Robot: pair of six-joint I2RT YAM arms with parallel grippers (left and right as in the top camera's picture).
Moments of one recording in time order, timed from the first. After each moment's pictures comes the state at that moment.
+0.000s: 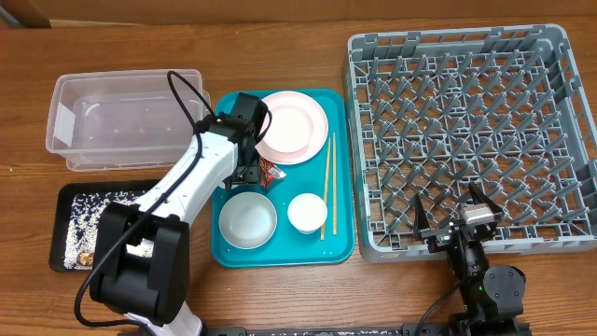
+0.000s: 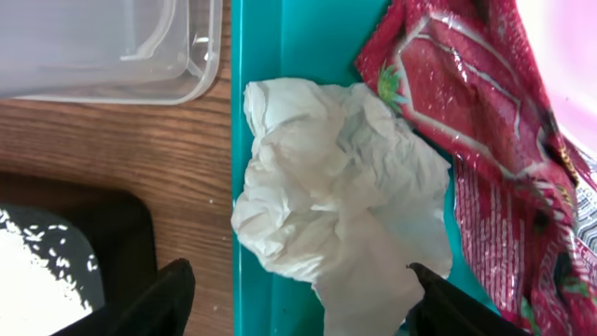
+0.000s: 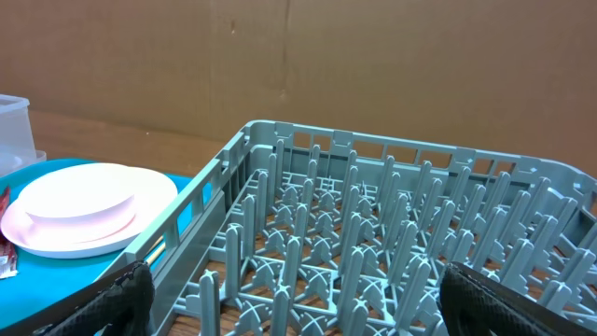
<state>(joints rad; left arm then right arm) -0.32 1.80 1.23 -0.91 -0.29 -0.38 0.12 0.01 0.02 -0.03 -0.06 -0.10</state>
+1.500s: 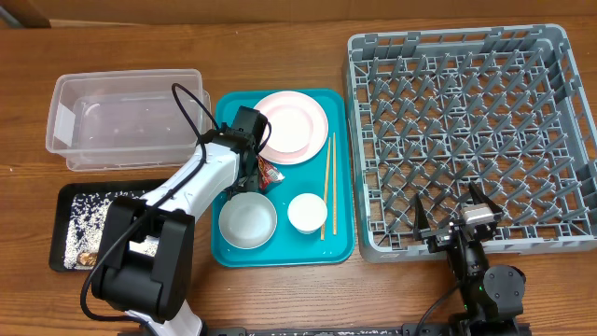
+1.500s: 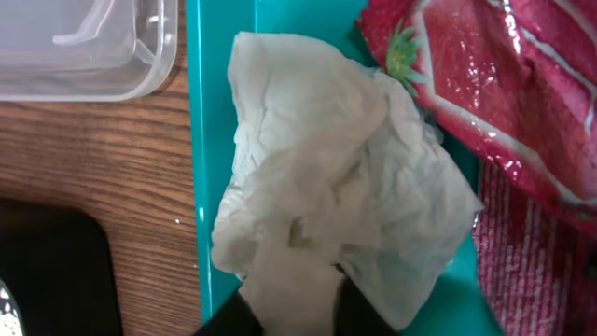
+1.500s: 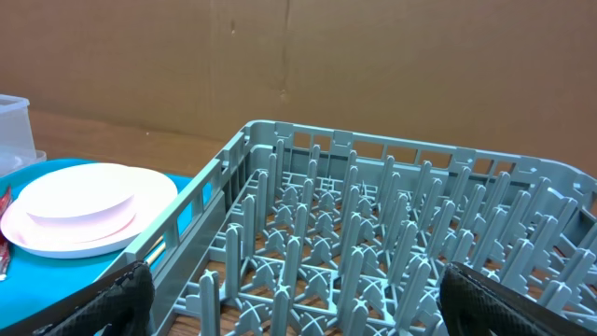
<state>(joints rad) -0.32 1.82 1.12 -0.76 -0.29 -0.37 0.12 0.01 0.02 -0.03 -0.06 -0.10</state>
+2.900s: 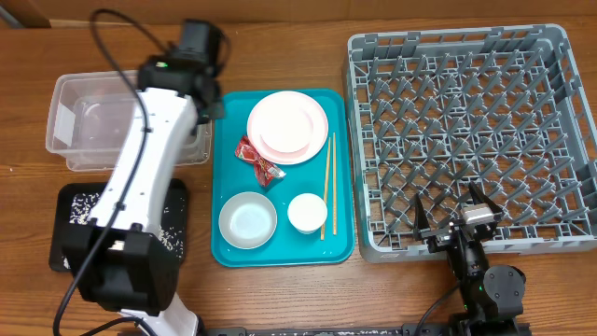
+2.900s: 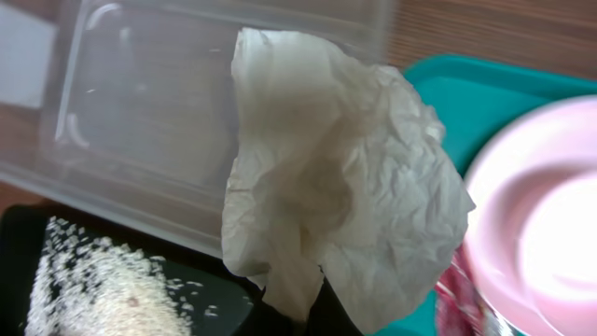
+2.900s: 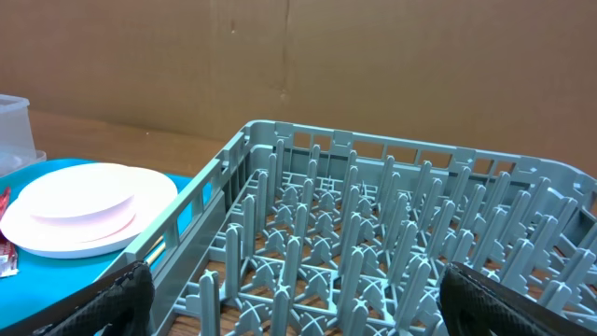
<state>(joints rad) -0.14 1.82 1.72 -1.14 -0.33 -0.37 0.12 0.01 0.02 -0.03 -0.06 -0.10</state>
